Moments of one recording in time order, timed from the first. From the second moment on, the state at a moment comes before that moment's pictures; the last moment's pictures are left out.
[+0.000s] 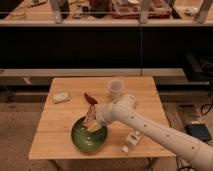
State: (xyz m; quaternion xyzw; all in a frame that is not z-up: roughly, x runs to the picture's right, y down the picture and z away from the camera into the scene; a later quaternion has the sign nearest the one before) arm -0.042 0.160 0.777 0.27 -0.23 -0.91 0.21
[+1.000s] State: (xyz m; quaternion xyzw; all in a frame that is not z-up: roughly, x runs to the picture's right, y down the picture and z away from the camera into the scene) arm 0.117 0.121 0.745 0.22 -0.13 -0.92 0.29
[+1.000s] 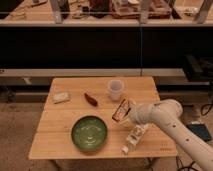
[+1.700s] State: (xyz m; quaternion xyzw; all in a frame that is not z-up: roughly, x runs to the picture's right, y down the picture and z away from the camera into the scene) arm 0.107 0.020 0.766 0.25 -0.13 -0.90 0.34
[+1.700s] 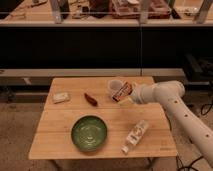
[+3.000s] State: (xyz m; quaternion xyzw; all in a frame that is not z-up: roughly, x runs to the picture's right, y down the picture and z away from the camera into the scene) arm 0.094 -0.039 0.862 0.23 -0.19 -0.90 0.31
